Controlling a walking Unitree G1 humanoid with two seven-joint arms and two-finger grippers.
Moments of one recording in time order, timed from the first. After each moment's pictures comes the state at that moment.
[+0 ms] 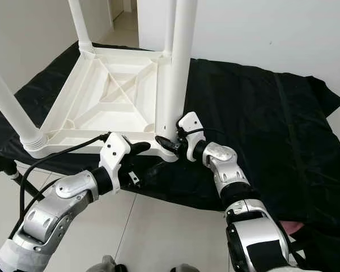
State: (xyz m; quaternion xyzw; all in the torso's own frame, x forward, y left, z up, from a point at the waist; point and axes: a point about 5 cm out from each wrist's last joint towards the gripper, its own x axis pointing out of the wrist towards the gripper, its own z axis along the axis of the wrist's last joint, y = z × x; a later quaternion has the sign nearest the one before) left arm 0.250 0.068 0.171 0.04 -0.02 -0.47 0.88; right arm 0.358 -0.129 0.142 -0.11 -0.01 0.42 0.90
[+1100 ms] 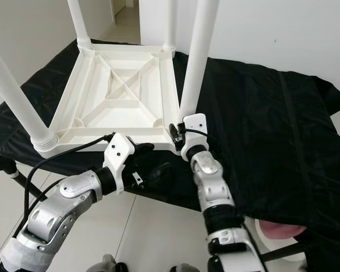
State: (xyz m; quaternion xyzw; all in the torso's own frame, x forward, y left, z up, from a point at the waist) left arm 0.249 0.061 0.168 0.03 -0.01 -0.48 0.88; right arm 0.334 -0.113 0.143 -0.03 -0.04 0.08 1.00
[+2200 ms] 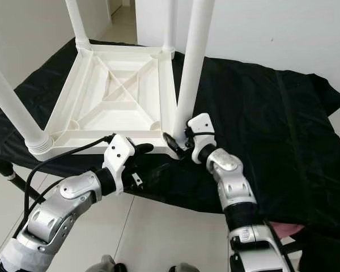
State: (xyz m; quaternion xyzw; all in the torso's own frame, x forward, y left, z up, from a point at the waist) left arm 0.250 0.063 0.166 0.05 -0.02 -0.47 0.88; right arm 0.345 -0.143 0.157 -0.11 -0.03 0.32 0.94
